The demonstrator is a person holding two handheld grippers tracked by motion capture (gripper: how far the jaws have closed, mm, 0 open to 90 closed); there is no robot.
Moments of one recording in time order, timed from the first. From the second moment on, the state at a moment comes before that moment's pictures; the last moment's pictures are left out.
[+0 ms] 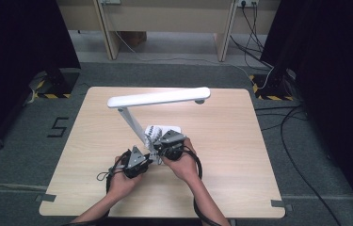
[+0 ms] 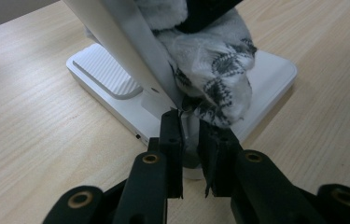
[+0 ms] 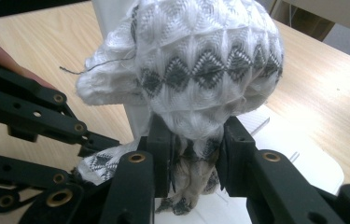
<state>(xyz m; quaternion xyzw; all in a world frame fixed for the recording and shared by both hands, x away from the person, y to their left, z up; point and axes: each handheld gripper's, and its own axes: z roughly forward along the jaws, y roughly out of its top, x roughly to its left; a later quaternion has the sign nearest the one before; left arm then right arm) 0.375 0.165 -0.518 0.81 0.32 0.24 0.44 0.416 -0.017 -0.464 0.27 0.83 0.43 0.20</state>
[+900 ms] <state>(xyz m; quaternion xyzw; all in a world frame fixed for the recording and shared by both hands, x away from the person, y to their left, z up) 0.377 0.165 -0.515 0.81 0.31 0.24 0.43 0.413 -0.020 -0.485 0.28 0.85 0.39 0.21</state>
